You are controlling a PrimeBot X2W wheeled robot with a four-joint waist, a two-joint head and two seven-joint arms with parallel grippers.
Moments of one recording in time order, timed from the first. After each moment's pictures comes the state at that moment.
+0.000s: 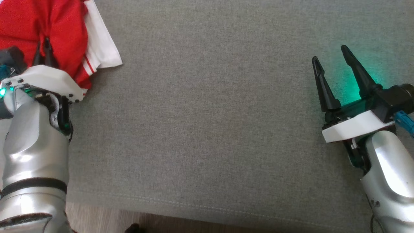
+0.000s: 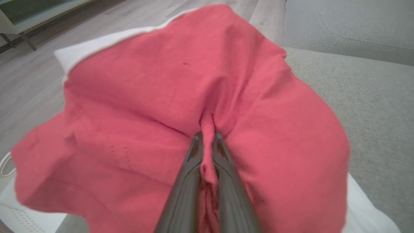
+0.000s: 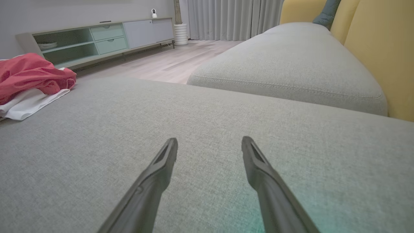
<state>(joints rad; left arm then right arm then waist) -0.81 0.16 0.10 0.97 -0.12 -0.03 -0.25 -0.41 -0.29 0.25 0.29 0.19 0.13 -0.25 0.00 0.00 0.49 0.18</state>
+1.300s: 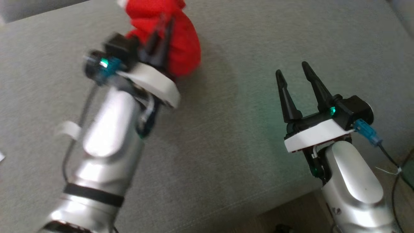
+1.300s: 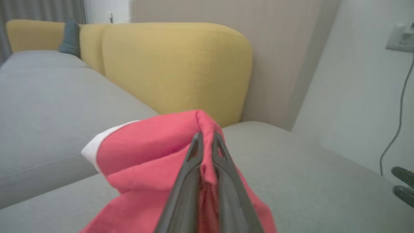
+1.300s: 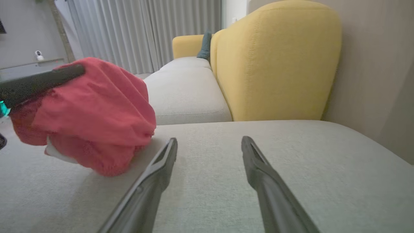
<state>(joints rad) -0.75 0.03 -0.40 0.59 -0.25 -0.07 -0.25 -0.40 -0.09 0.27 0.37 0.20 0.13 -0.25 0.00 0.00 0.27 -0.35</state>
